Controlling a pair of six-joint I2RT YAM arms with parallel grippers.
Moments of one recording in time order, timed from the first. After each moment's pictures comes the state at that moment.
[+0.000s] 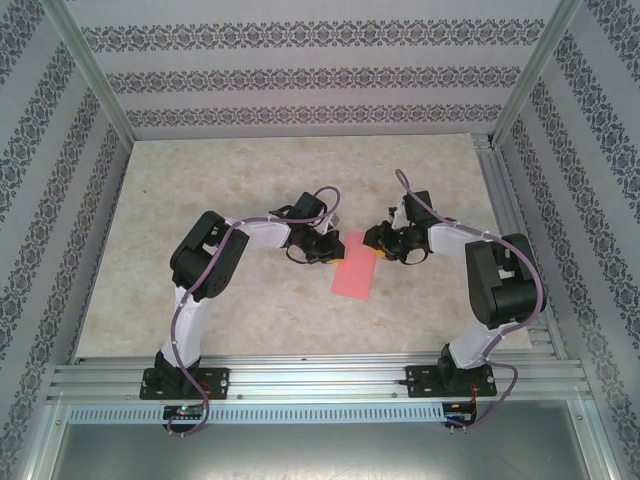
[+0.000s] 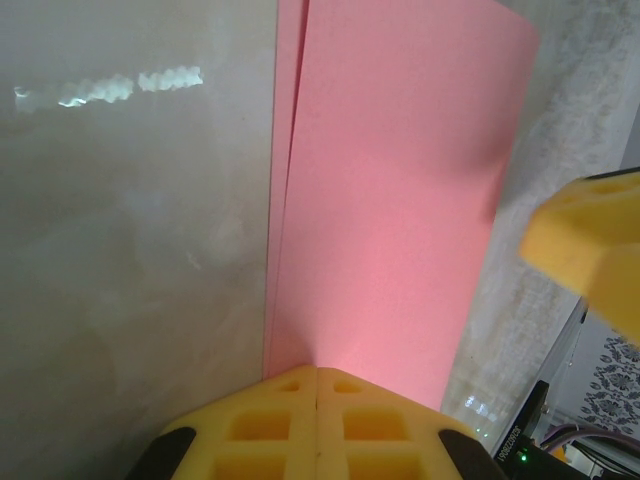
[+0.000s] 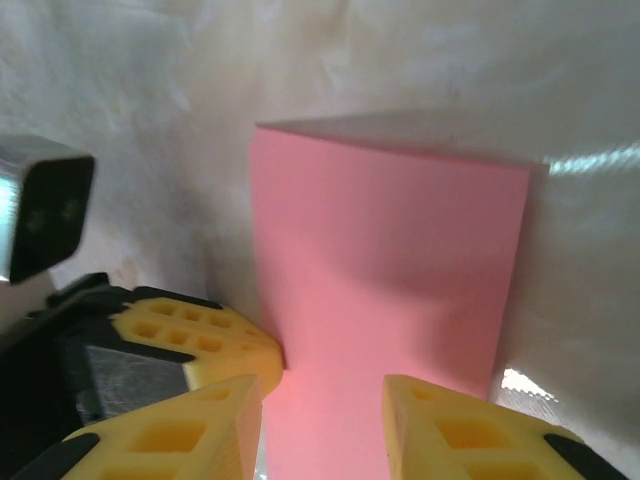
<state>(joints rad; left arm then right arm) -0.63 2.16 1.35 -0.22 0.68 -0.74 0.20 1.72 0.87 -0.25 -0.60 0.60</state>
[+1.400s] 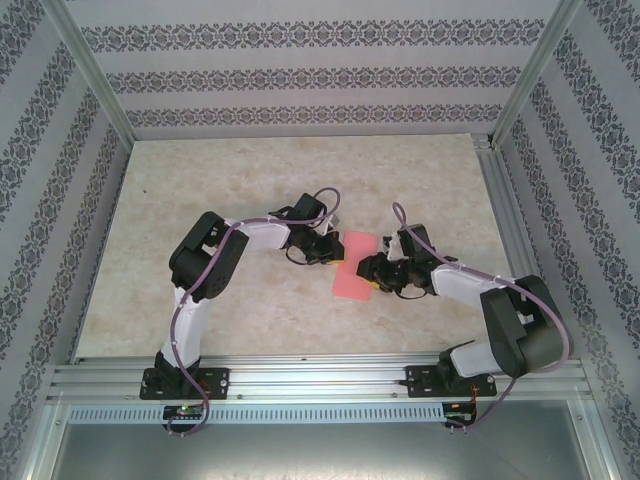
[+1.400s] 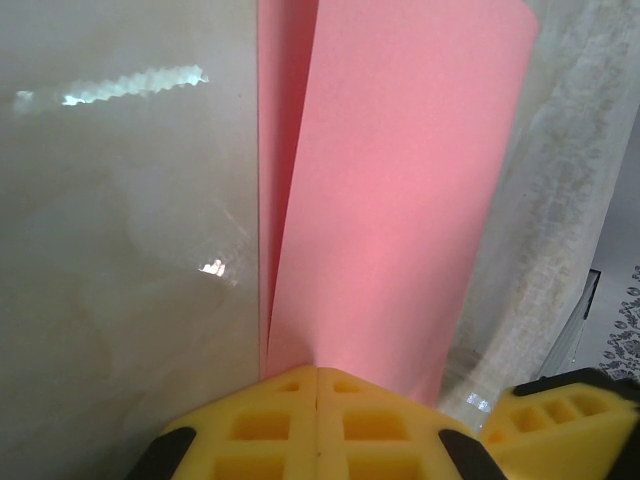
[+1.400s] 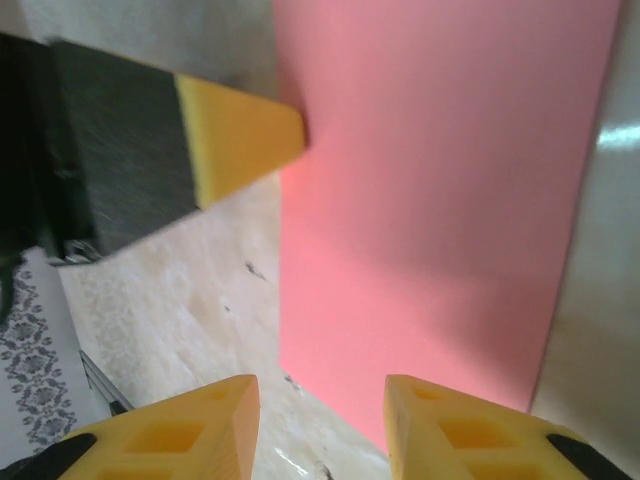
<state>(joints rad) -0.63 2.15 1.34 -0.22 0.68 -0.74 0.35 1.42 0.52 -0.08 -0.61 0.76</state>
